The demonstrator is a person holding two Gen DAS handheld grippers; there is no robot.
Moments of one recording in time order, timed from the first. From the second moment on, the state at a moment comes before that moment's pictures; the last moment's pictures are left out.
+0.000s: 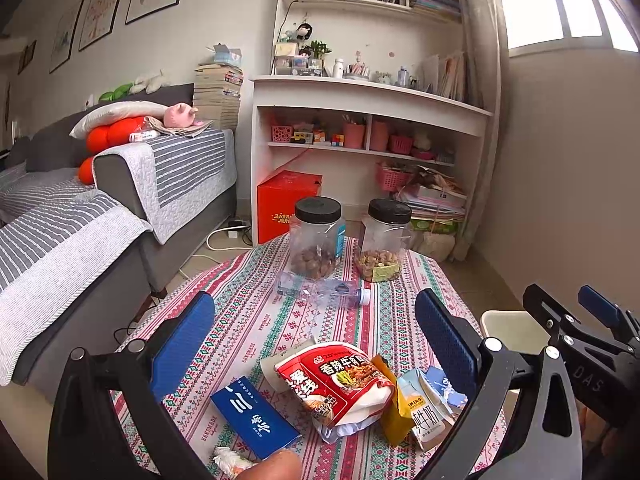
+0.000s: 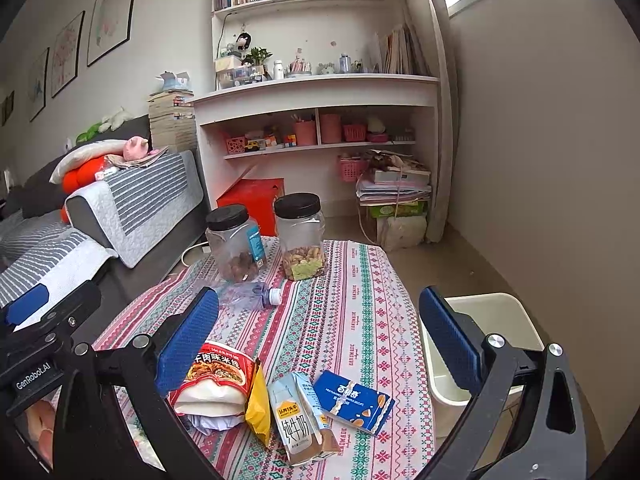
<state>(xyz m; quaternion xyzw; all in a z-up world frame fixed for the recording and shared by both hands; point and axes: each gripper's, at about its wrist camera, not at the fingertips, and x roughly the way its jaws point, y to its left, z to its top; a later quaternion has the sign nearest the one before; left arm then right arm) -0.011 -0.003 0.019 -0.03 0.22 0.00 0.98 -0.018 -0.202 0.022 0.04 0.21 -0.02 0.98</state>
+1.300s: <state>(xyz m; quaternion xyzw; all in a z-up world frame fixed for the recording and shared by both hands) -0.009 0.004 0.007 -0.04 0.22 0.00 0.98 -0.019 -0.196 0.018 0.04 0.21 -0.02 0.98</state>
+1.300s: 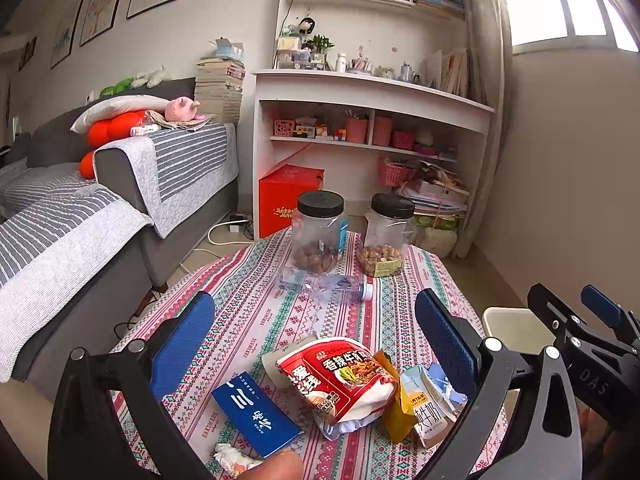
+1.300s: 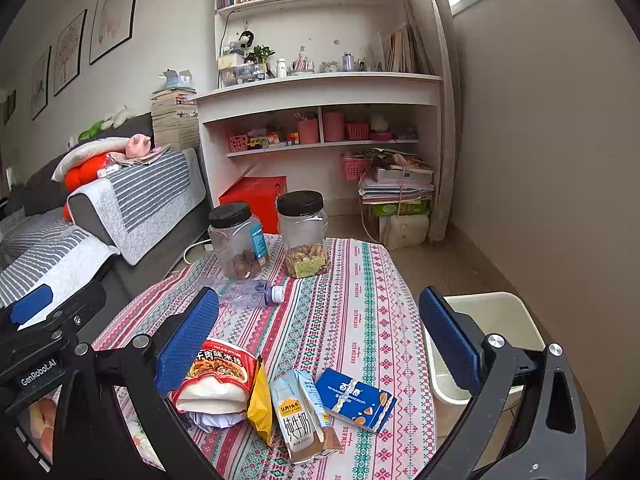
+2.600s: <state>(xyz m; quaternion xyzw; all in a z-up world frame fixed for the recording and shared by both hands) 0.028 0.088 -0.191 -0.17 0.66 0.04 0.73 -0.053 -0.101 -0.106 -0.13 0.51 0.27 0.81</state>
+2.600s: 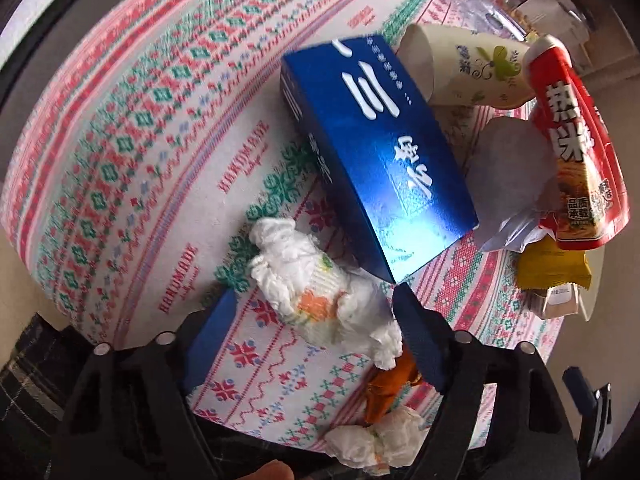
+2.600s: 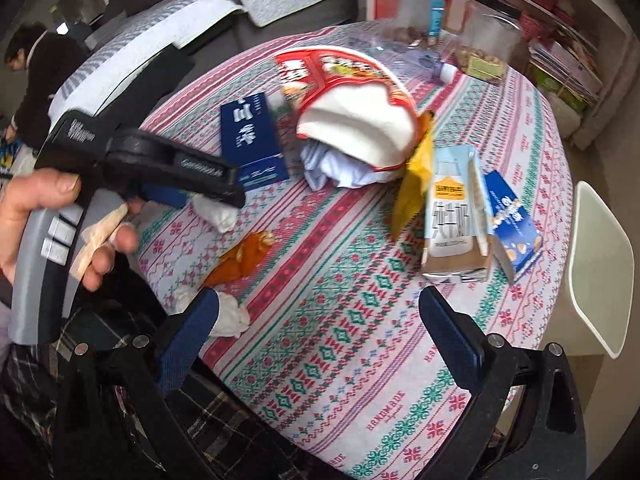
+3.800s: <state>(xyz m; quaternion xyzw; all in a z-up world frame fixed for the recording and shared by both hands) 0.012 0.148 -0.105 -0.23 0.53 -0.01 0.82 -0.024 -0.074 -0.104 -0.18 0.47 0.38 0.78</state>
